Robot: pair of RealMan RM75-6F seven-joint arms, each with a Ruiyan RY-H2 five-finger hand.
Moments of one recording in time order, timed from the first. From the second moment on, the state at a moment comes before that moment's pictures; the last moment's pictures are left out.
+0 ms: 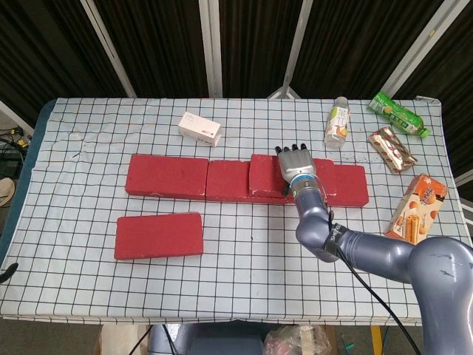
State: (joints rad) left arm 0.03 -1.09 -0.09 -1.73 1.40 1.62 0.24; right arm 1.41 -1.35 0.12 -1.44 0.26 0.78 -0.97
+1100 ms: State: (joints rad) left arm -0.06 -1.08 -0.04 -1.68 1.59 1.53 0.09; right arm 0.61 -0.90 -0.01 -1.98 -0.88 1.38 -0.24
